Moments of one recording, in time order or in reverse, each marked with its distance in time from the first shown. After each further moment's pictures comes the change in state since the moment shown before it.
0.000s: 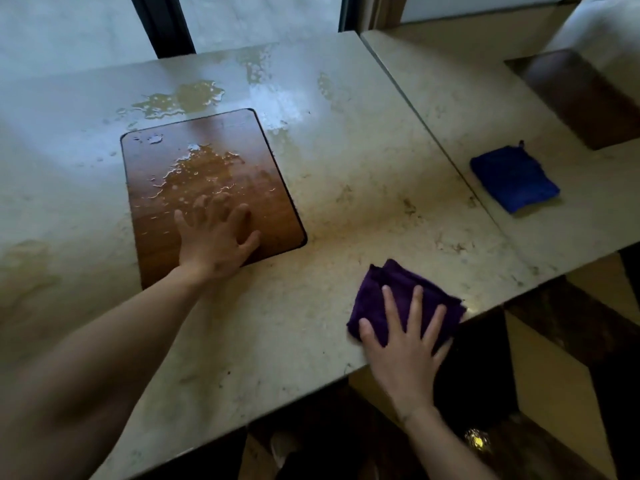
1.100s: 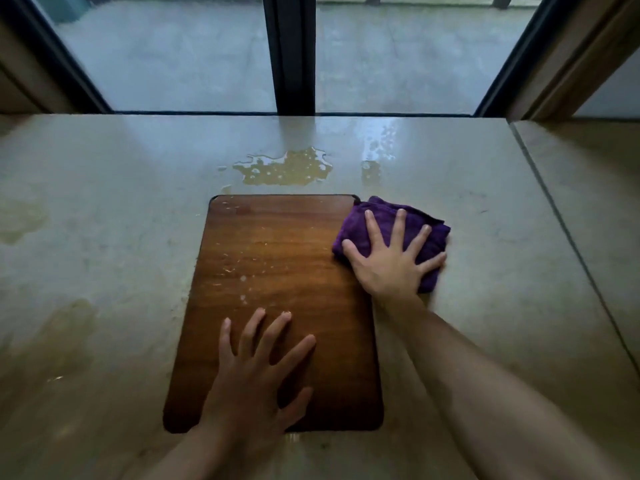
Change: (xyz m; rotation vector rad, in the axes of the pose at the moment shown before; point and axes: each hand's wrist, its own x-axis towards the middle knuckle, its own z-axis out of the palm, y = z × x) left_hand -0.006 -0.015 0.011 0.014 -0.082 -0.012; right_hand 0.313 -0.288 -0.038 -0.103 -0.028 -0.383
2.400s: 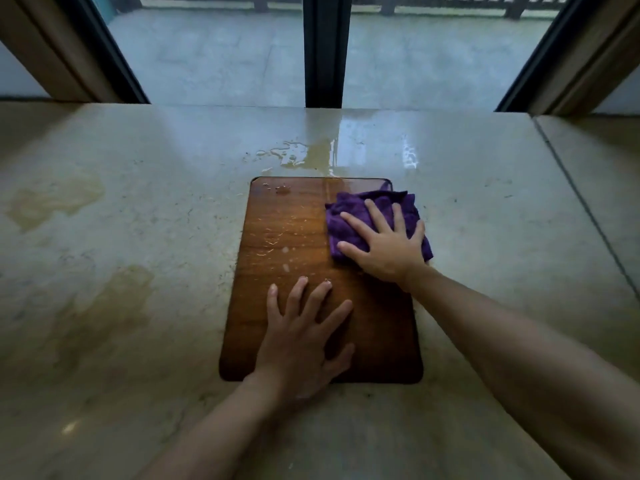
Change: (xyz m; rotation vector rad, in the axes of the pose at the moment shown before) left_hand -0.002 0.000 -0.001 -0.026 0.083 -0.011; right_hand -0.024 -0.032 0.004 -0.186 -0.085 -0.420
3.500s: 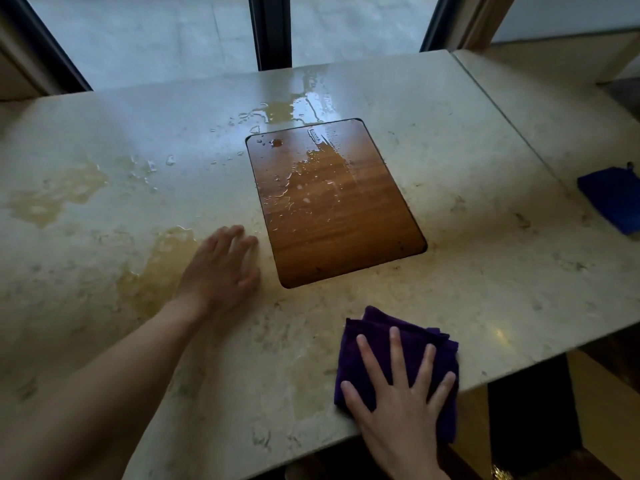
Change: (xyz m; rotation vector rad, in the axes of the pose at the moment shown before) left_hand -0.072 -0.192 -0.028 -0.018 -0.015 0.166; right_hand -0.349 -0.214 0.137 0.210 -0.057 0.552
